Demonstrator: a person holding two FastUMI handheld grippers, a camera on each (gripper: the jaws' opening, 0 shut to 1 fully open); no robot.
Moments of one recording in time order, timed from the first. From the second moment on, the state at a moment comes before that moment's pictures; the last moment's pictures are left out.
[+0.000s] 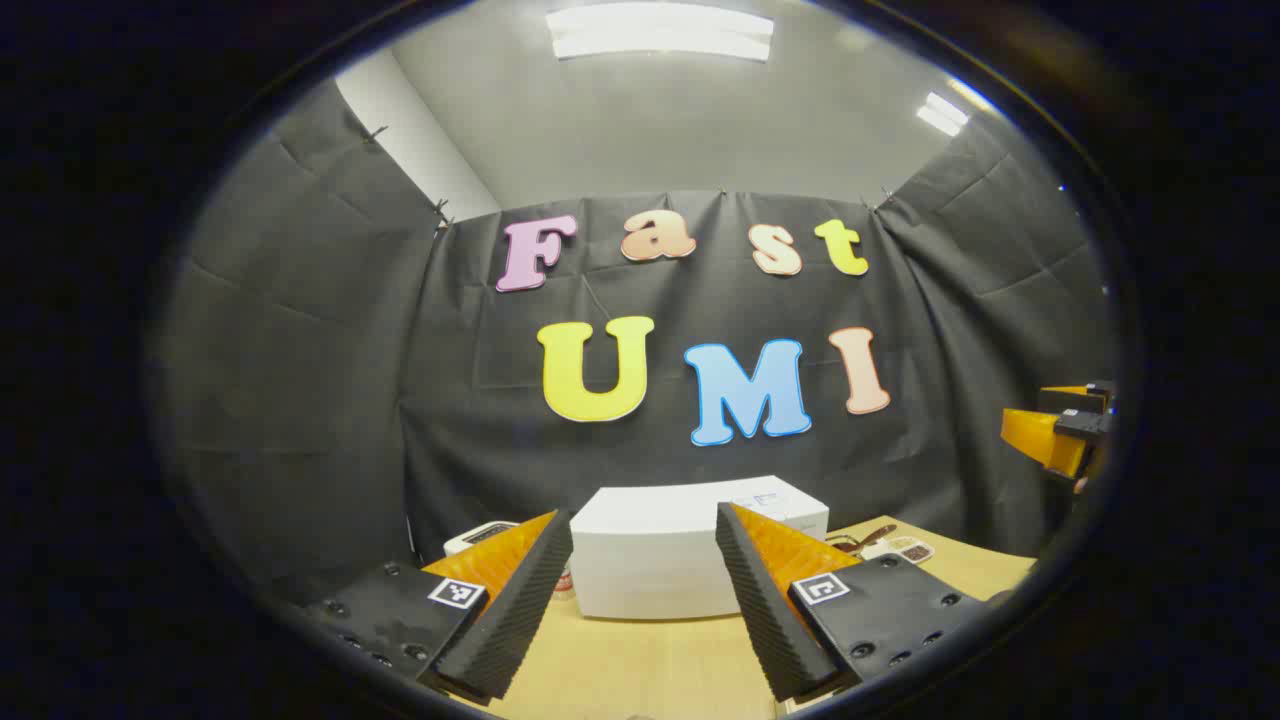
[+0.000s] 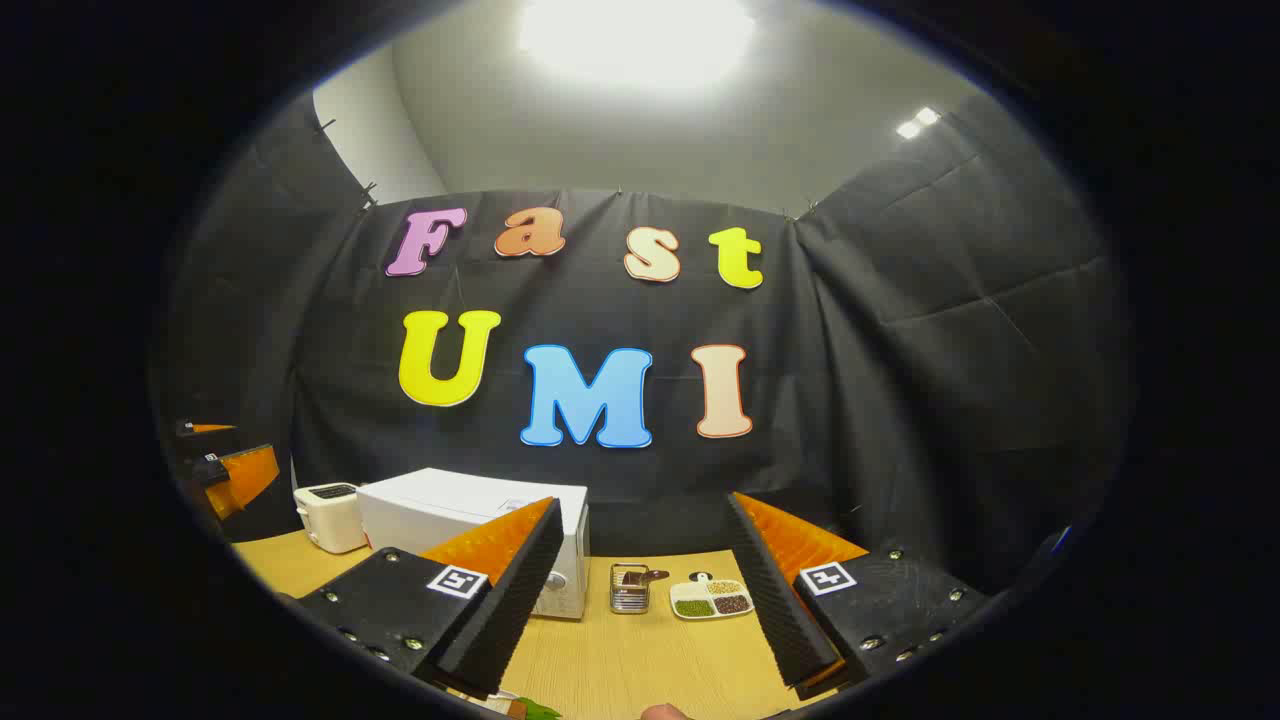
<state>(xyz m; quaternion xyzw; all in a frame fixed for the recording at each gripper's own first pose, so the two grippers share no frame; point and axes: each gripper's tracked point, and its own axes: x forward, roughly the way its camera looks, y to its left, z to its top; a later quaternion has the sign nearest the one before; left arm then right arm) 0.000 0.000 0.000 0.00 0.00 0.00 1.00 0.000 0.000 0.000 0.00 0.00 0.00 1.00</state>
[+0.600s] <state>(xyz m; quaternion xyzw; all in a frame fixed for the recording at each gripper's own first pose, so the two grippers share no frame) -0.005 -0.019 0.006 0.01 -0.01 0.00 1.00 0.001 -0.012 -0.002 0.00 0.00 0.01 1.00</state>
